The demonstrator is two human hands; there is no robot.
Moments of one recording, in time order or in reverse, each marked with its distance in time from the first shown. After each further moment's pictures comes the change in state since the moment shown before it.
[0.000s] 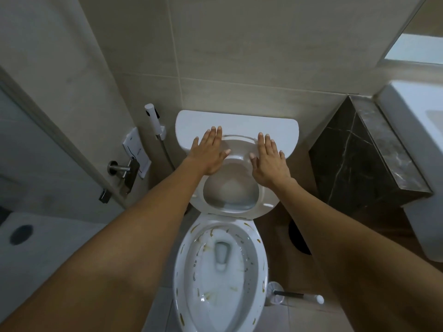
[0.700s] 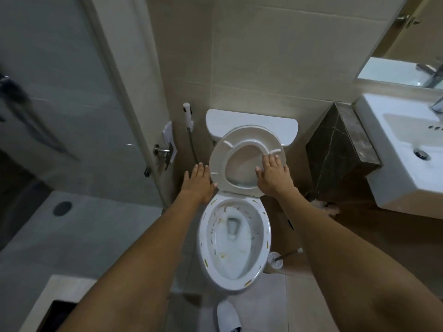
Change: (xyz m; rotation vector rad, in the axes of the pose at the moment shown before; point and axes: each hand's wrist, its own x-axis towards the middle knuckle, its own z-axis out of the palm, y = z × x) left_hand -0.263 -0.024 -0.007 -0.037 -0.130 -0.196; right_hand -0.202 -0.093 -0.050 -0.083 -0.108 0.034
